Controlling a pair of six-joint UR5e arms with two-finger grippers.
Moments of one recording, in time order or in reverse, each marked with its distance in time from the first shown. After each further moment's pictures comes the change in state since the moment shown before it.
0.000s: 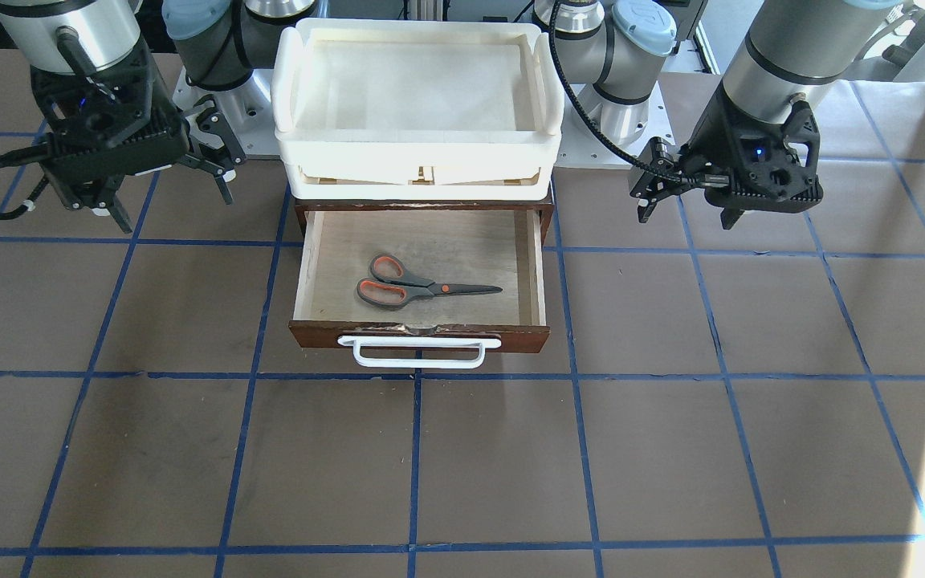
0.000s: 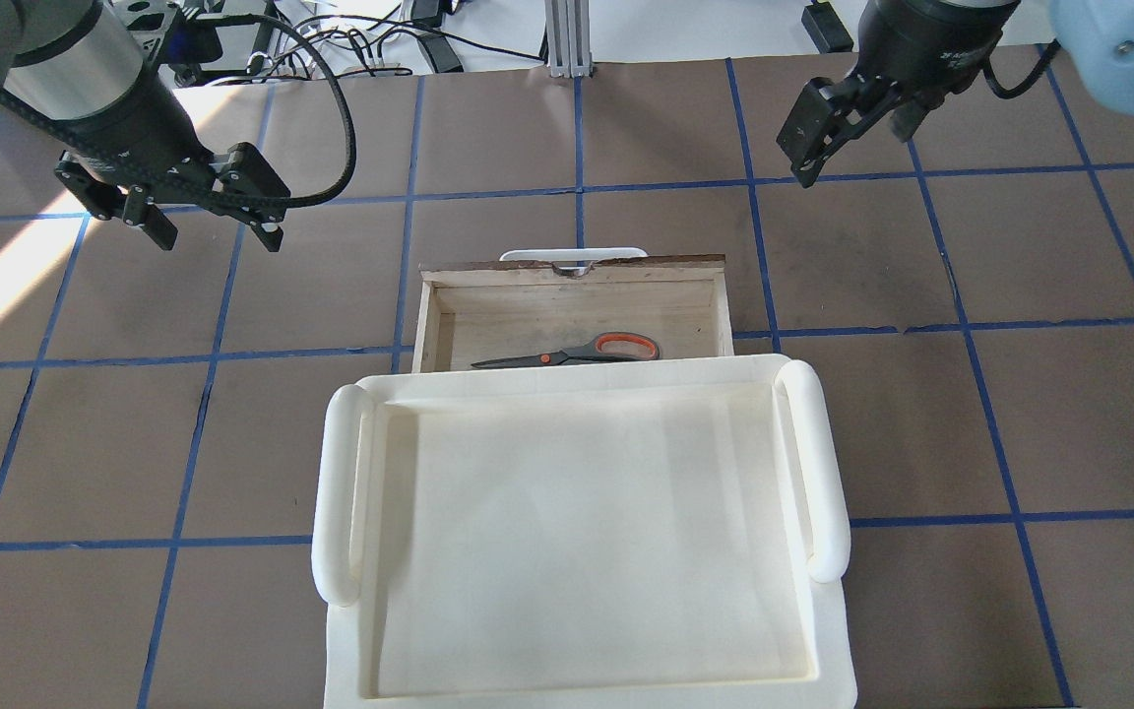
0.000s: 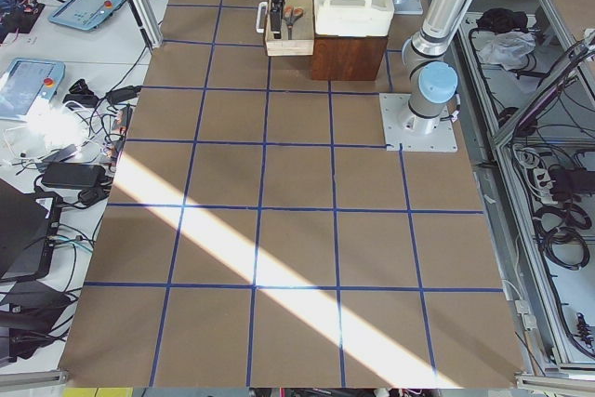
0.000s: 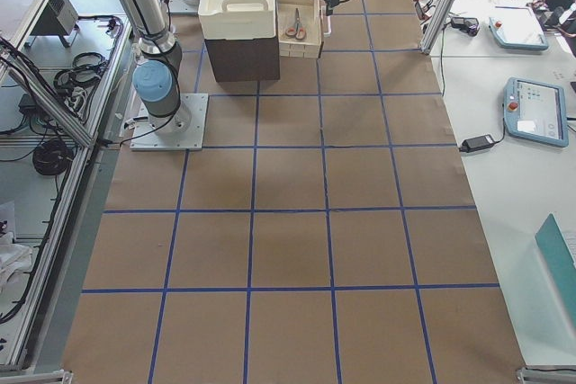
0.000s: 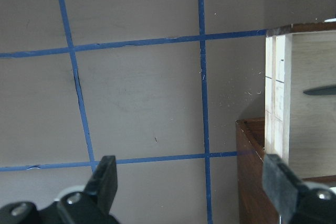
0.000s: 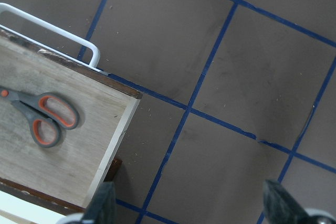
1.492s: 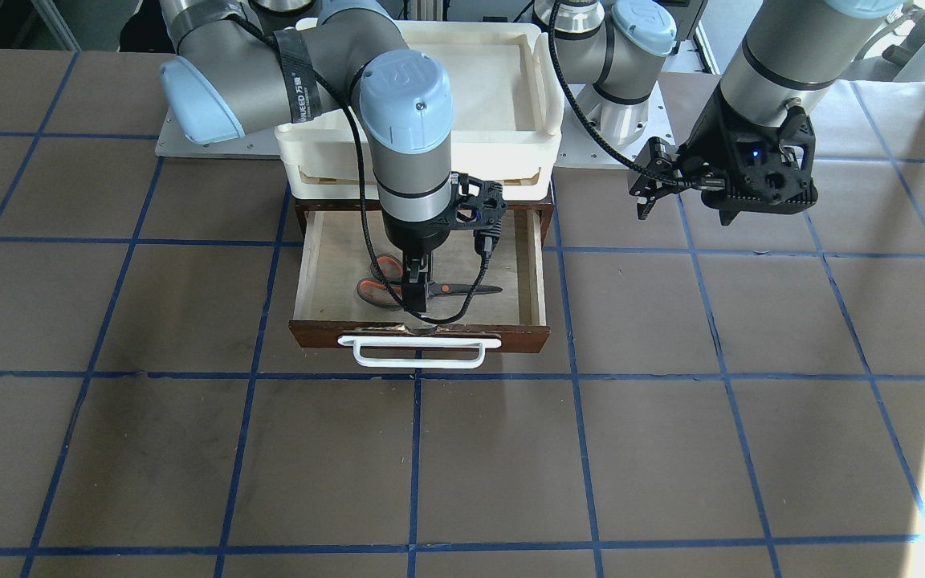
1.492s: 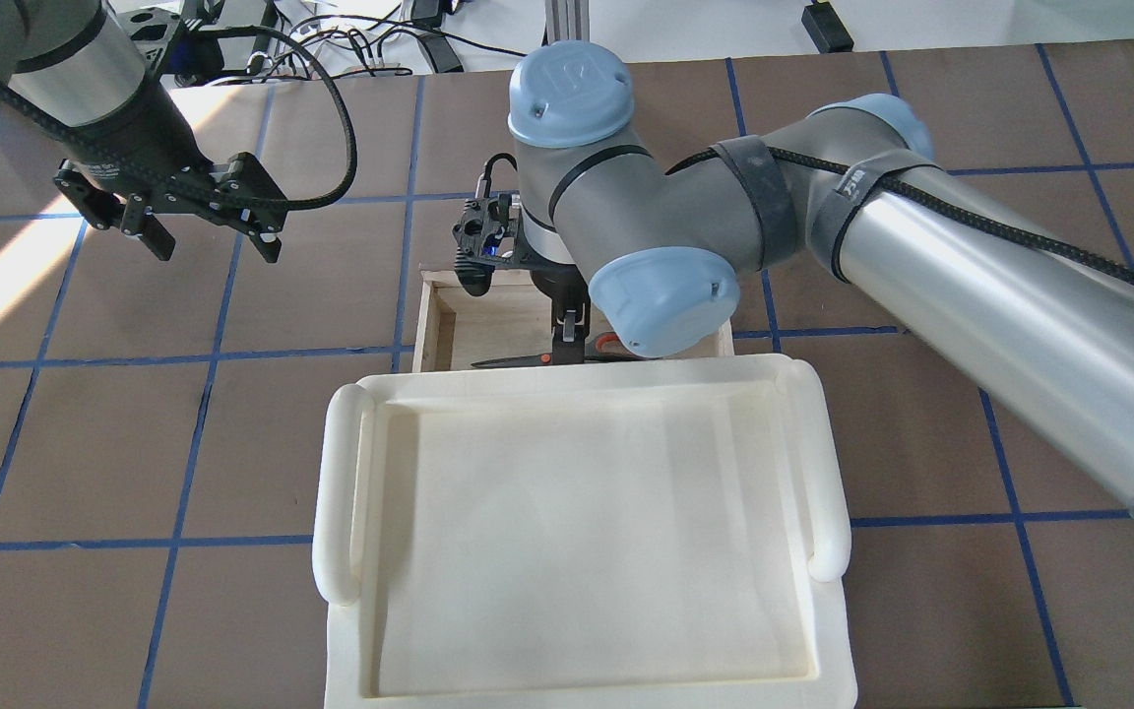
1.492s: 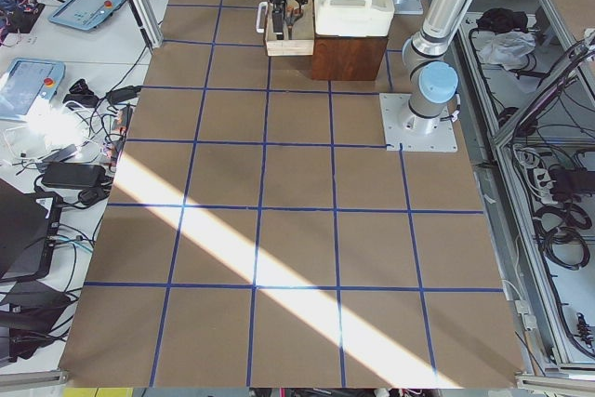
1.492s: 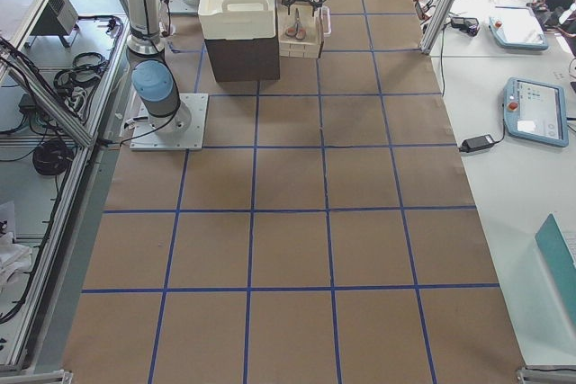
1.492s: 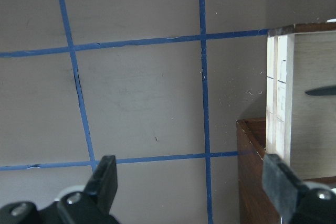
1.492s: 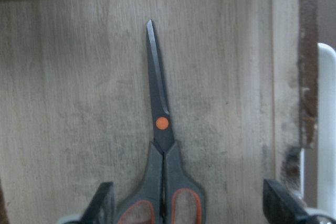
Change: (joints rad) left arm 0.000 -0.002 -0.002 -0.032 0.013 -0.002; right arm 0.403 0.256 0.134 -0.319 0.031 -0.730
